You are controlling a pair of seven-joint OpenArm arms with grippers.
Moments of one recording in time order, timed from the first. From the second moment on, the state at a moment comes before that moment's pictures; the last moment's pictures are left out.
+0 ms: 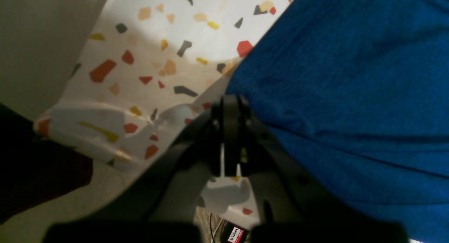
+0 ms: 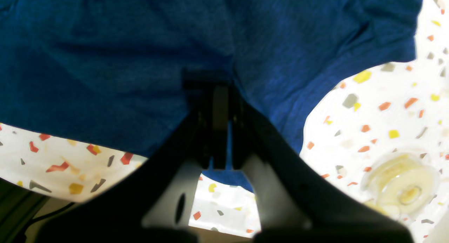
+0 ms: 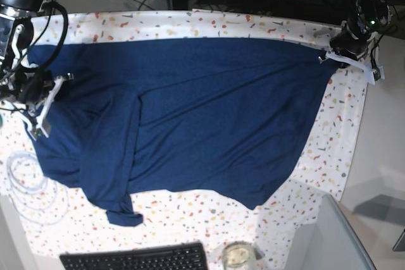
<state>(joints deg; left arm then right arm) 23.8 -13.0 -25.2 92.3 -25.8 -0.1 39.6 -2.0 9.8 22.2 87.7 8.5 36.9 -67.0</state>
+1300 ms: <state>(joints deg) 21.3 -13.0 -25.3 97.1 -25.9 -0.1 40.1 10.4 12.1 16.2 73.5 8.5 36.6 -61.8</state>
